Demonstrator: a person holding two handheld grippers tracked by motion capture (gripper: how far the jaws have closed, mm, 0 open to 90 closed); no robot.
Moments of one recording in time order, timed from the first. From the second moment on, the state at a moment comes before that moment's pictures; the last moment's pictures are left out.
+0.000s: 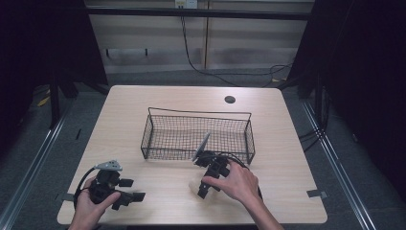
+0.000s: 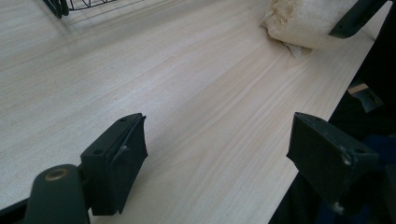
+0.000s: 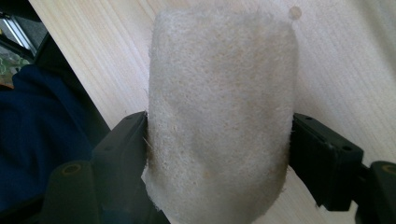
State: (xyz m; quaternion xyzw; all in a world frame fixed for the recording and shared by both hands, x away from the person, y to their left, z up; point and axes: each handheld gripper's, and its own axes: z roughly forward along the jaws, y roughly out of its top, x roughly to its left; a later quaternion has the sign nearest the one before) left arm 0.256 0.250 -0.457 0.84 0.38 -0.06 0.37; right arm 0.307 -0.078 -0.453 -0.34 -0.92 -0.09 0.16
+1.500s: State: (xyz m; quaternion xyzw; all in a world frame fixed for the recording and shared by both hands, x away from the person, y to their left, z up) left arm 0.256 0.250 -0.458 0.85 0.38 -0.06 0.37; right arm 0.300 -0.091 -0.422 -0.34 -0.92 -0.10 0.17
